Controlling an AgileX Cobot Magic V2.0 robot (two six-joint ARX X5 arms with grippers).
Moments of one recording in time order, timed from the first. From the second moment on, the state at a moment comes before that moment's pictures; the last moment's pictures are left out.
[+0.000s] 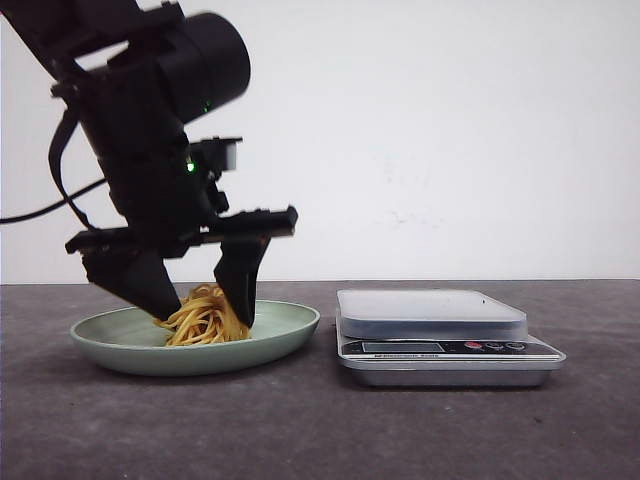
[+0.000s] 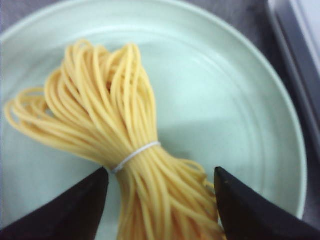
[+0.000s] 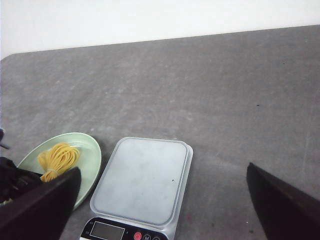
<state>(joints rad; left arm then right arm) -0.65 1.67 0.97 -0.26 -0.19 -0.39 0.17 0.69 0.82 -0.51 -0.24 0.23</state>
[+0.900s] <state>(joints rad) -0.71 1.45 1.08 -0.15 0.06 -0.41 0.17 0.69 0.82 -0.53 -0.24 0.23</state>
